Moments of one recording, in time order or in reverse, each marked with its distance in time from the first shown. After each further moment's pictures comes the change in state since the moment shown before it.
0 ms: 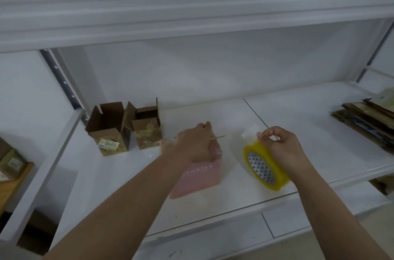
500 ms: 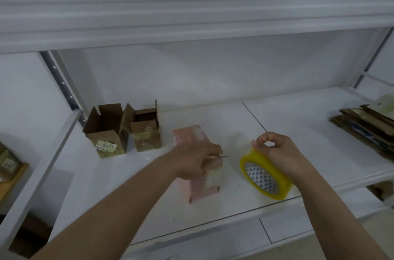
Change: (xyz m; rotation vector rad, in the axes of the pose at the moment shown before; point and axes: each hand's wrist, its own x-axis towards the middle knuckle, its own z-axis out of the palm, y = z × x) left_hand -0.025 -0.005 0.000 -0.084 -0.075 0.236; right_hand -0.006 -0.016 -0.005 -0.026 -0.178 -0.027
